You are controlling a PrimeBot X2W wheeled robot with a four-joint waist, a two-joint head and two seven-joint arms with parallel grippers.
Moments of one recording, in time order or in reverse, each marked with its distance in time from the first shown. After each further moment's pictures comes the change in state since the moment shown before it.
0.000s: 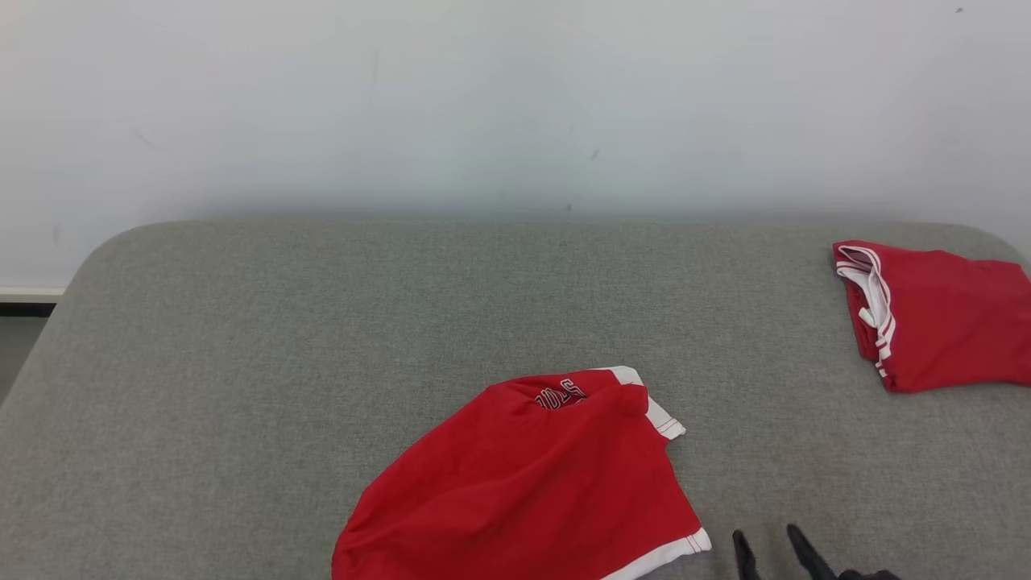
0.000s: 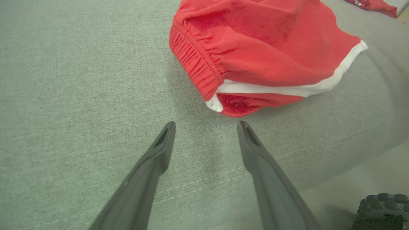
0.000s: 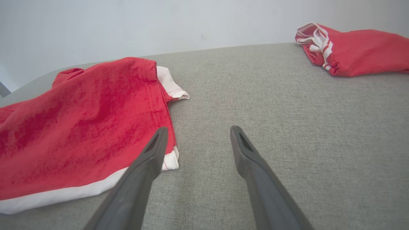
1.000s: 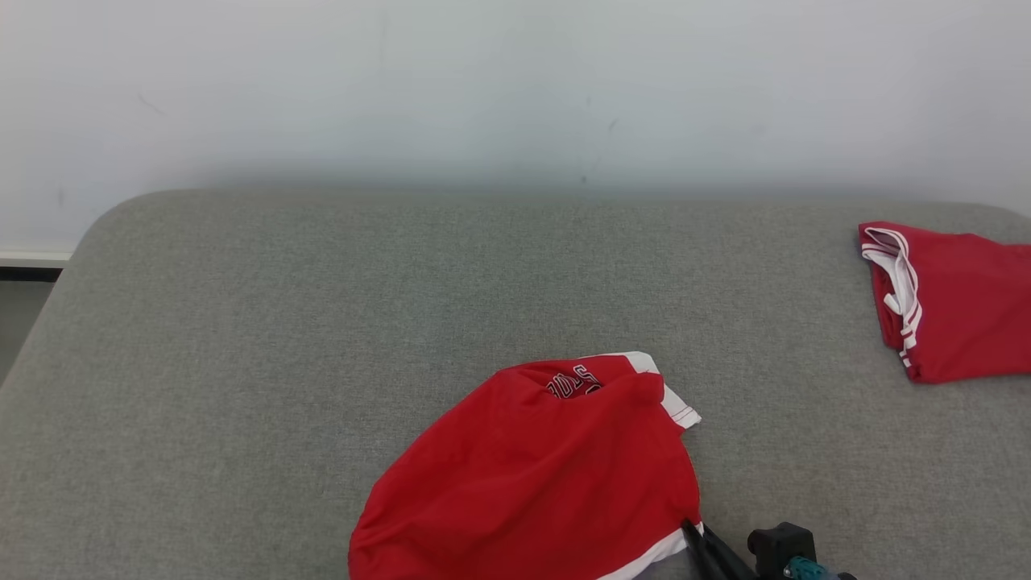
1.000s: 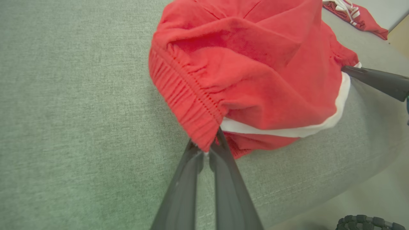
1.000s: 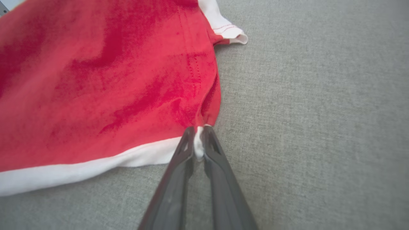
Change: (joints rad) left arm -0.153 -0.072 -0.100 0.095 -0.113 0.000 0.000; right arm -0.283 -0.014 0.249 0.422 0.044 0.000 -0.001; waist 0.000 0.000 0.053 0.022
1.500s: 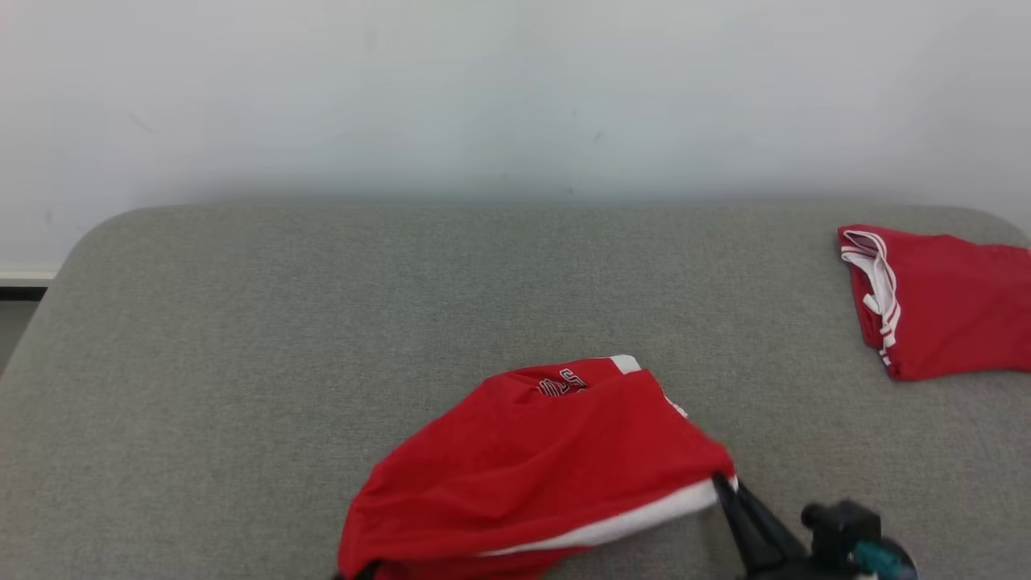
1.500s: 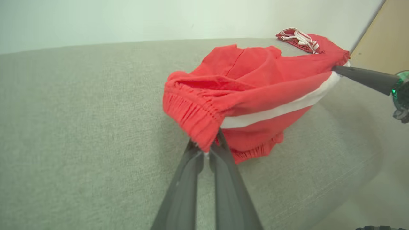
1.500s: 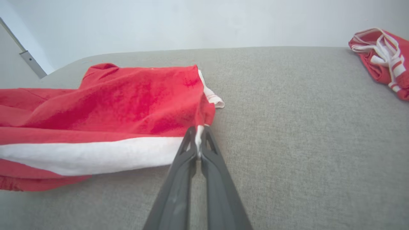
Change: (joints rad) left arm 0.062 0.116 0.059 -0.288 0.088 0.000 0.000; right arm 0.108 -0.104 -0.022 -0.351 0.081 0.000 0.020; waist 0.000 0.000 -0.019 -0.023
